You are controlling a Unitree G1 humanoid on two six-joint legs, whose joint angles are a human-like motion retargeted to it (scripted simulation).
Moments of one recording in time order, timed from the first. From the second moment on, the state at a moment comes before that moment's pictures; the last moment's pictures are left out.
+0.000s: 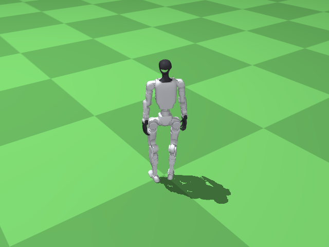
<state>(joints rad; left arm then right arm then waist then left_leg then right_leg) 0.06 0.15 0.49 1.60 0.12 -0.06 -0.10 0.01 -0.11 -0.20 1.49 -0.43 -0.05 0.09 0.00 -0.06 -0.10 -0.09 0.03 0.32 0.24 -0.21 -0.08 -0.06 -0.03 -0.25 0.06 -0.05 0.05</state>
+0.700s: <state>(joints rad) 0.07 0.14 0.43 1.57 0.16 -0.06 -0.11 -0.08 -0.14 -0.19 1.45 -0.34 -0.05 0.08 -0.05 0.00 -0.05 0.03 0.09 0.87 0.12 -0.35 0.01 -0.29 -0.15 -0.81 0.20 -0.21 -0.11</state>
